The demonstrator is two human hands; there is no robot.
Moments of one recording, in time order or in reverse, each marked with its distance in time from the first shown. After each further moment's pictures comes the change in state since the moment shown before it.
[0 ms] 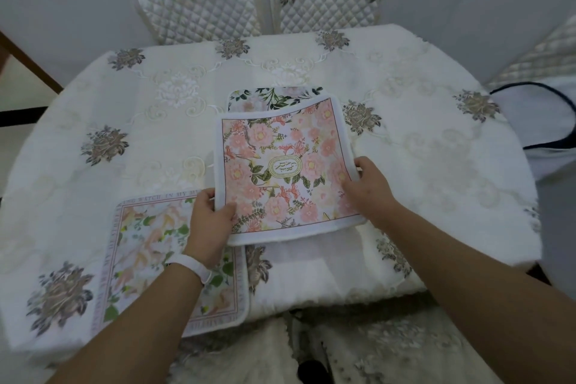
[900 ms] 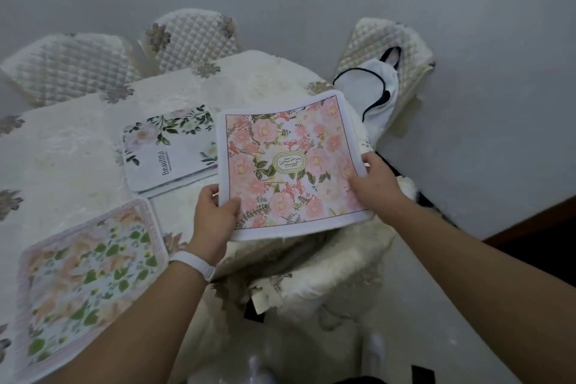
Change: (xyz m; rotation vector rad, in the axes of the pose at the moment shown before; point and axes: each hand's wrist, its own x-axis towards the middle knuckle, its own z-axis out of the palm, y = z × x) left_hand -0.194 0.036 0.100 -0.026 -0.375 0.178; right_hand -0.224 0.104 -0.177 0.161 0.415 0.150
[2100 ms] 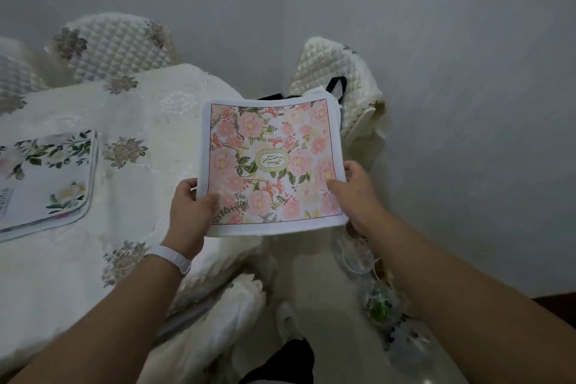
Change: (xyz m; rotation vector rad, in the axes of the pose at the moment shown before) left_hand 0.097 0.053 0.376 -0.044 0.171 0.008; right_hand 0.304 0.115 -0.223 0.245 -0.158 0.018
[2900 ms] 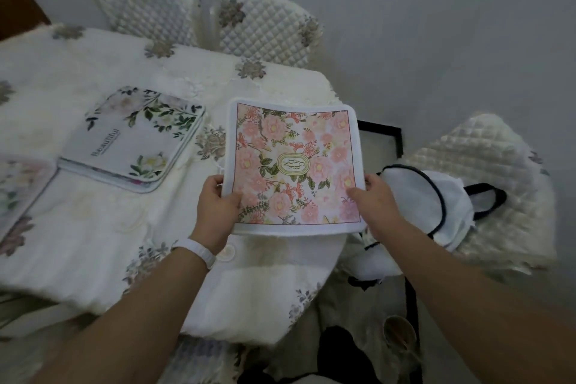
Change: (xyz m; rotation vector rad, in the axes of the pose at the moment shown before) left_hand 0.146 0.017 -0.019 -0.080 0.524 -0.134; right_hand 0.235 -0.096 0.168 -0.186 -0.514 -0.080
